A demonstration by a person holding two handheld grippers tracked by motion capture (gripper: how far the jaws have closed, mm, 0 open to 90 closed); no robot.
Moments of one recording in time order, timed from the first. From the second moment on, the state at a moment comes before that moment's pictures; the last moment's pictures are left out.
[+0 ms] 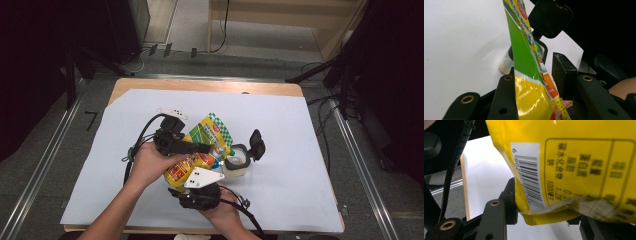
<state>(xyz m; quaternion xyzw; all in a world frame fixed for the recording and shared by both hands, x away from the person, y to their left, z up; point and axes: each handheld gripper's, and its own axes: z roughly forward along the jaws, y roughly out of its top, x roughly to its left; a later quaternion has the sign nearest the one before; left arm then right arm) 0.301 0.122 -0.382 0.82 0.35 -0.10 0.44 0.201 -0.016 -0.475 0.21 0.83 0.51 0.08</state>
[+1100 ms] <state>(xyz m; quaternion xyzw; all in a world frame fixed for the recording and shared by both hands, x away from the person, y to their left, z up) 0.315 0.099 -0.374 0.84 0.35 -0.12 0.40 0.208 -0.027 -0.466 0.23 0.81 0.53 0.04</state>
